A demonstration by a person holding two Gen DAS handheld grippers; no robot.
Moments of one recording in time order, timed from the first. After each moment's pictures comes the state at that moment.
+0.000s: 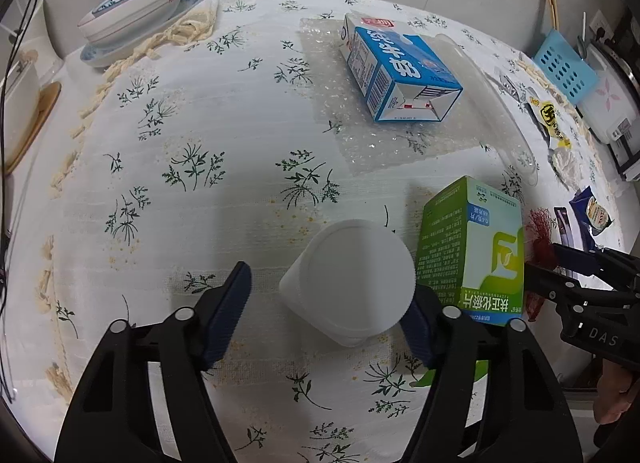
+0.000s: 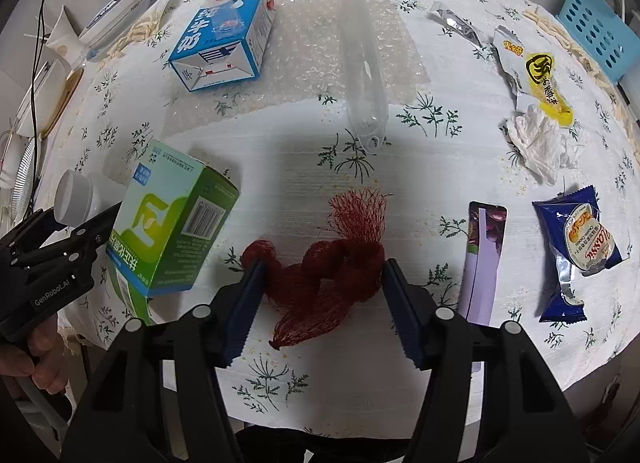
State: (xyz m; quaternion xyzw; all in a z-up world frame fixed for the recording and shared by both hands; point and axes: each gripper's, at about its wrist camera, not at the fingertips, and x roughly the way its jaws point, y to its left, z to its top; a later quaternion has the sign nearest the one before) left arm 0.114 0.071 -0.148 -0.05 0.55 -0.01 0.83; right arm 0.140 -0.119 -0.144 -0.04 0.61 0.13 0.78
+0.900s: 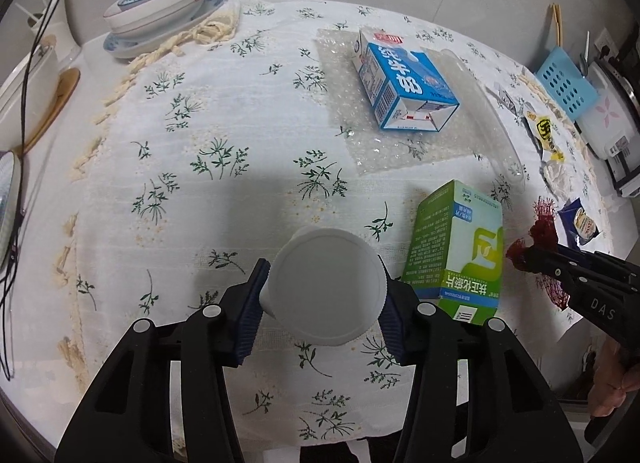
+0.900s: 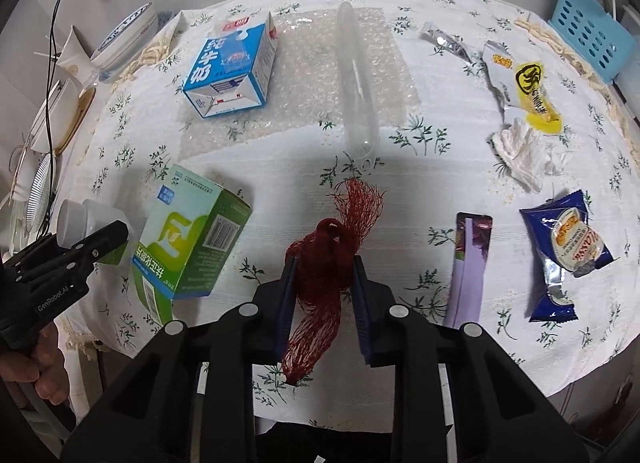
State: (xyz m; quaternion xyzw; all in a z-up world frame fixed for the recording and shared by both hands) left arm 0.097 0.082 -0.124 -0.08 0.55 0.01 0.83; right arm 0.134 -0.134 -0.120 -0.02 0.59 0.14 0.80
